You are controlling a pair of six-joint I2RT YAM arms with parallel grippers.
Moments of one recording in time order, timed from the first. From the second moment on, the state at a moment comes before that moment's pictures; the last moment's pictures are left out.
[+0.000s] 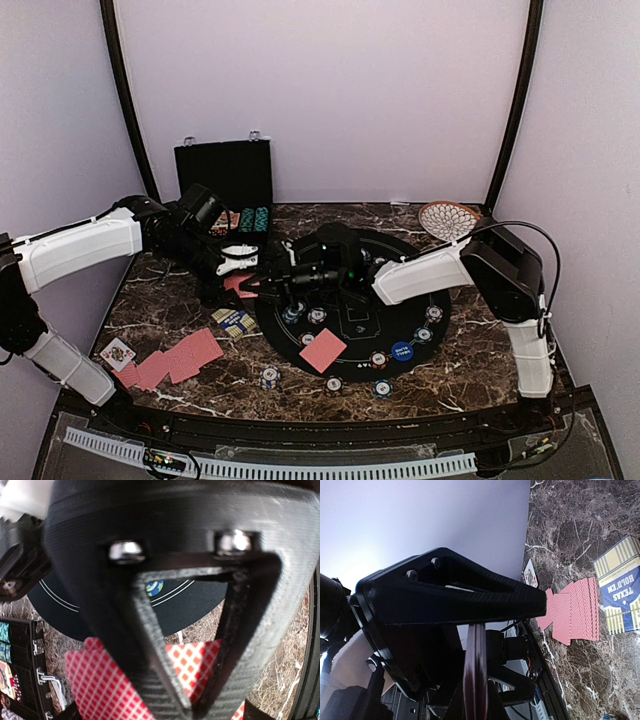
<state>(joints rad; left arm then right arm) -0.61 1.45 1.18 -0.86 0.26 0.85 0.99 2.15 1.38 0.68 -0.72 1.47</state>
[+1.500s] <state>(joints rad) -0.61 1.45 1.18 -0.87 0.25 0.88 0.97 2.13 1.31 0.65 -0.70 1.42</state>
